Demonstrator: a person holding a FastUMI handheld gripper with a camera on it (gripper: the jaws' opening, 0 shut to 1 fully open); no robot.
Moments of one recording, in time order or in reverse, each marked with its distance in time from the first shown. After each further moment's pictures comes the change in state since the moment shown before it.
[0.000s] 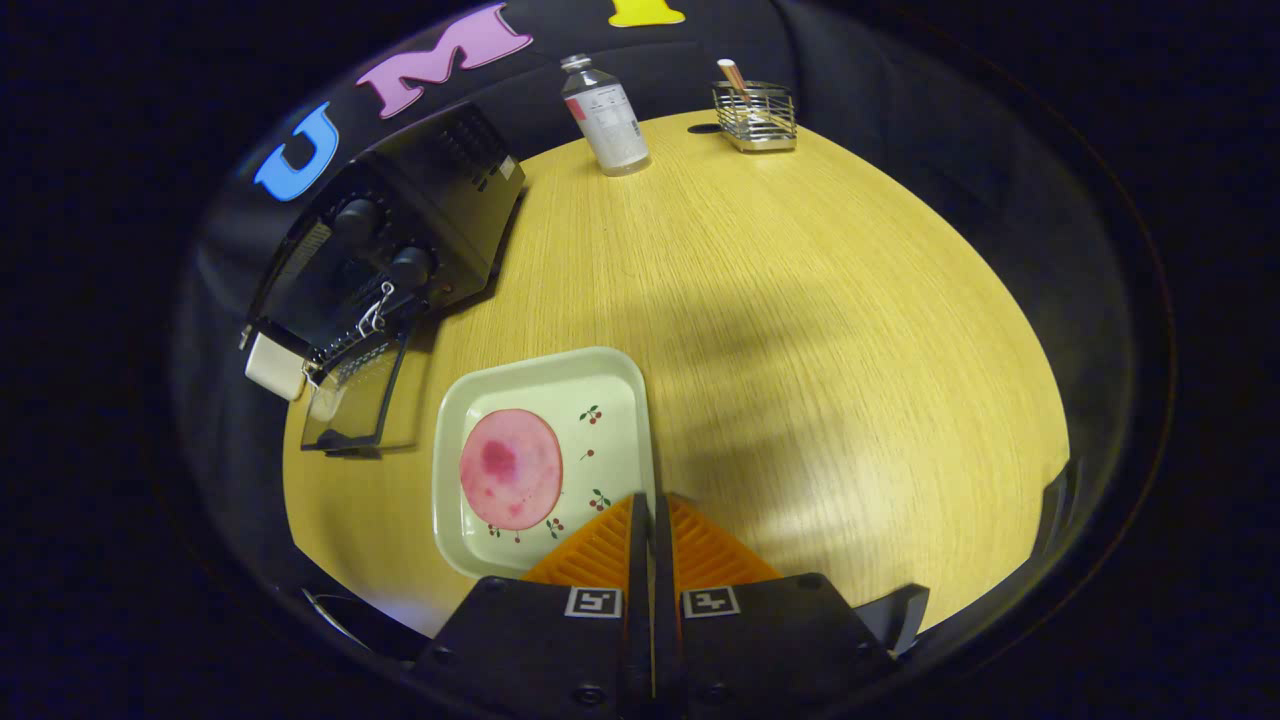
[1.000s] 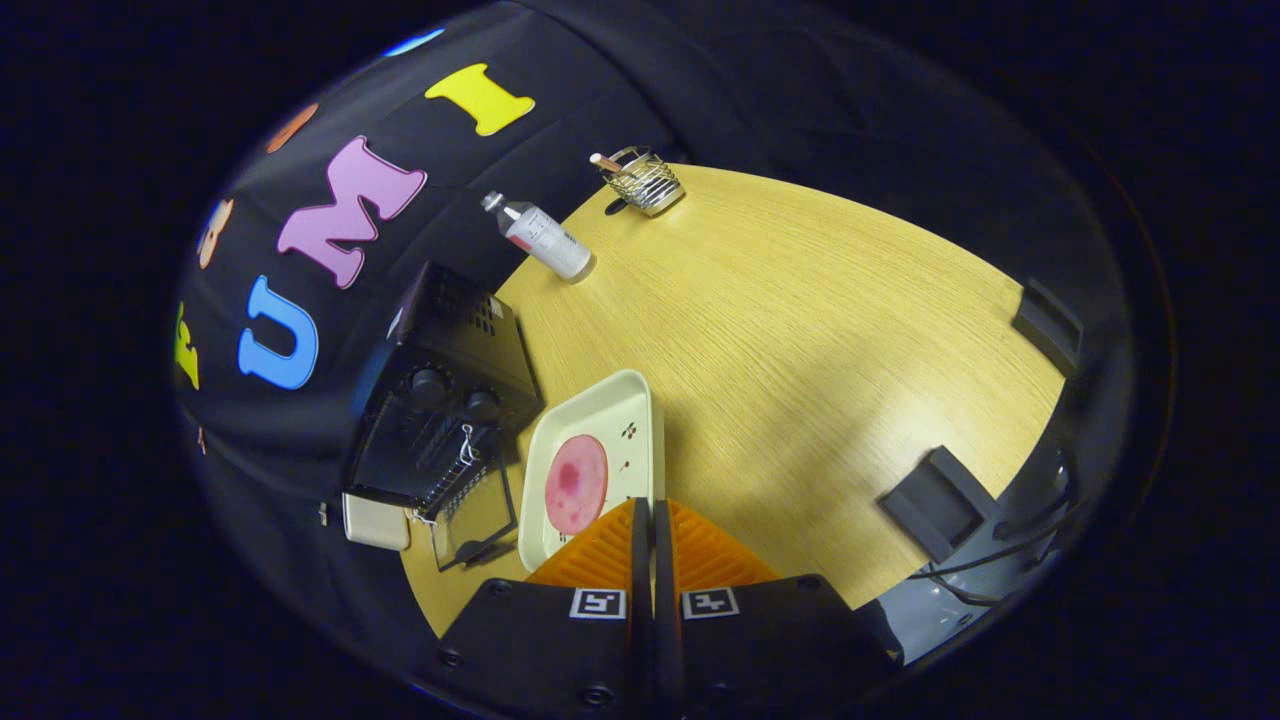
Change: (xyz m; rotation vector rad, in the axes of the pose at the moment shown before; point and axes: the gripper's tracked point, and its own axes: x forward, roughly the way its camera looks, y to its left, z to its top) arm -0.093 0.031 0.014 0.459 -0.243 0.048
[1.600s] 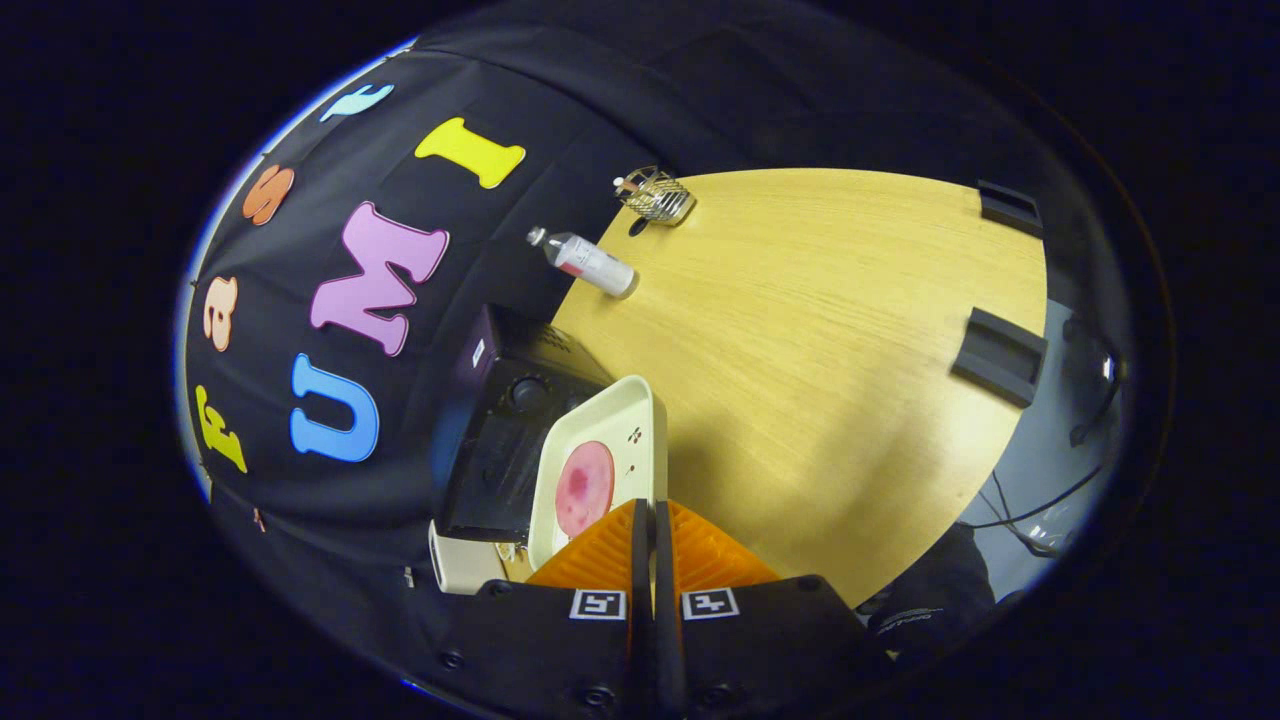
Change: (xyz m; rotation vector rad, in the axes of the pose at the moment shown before) arm -0.023 0.102 -0.043 0.210 -0.077 0.130
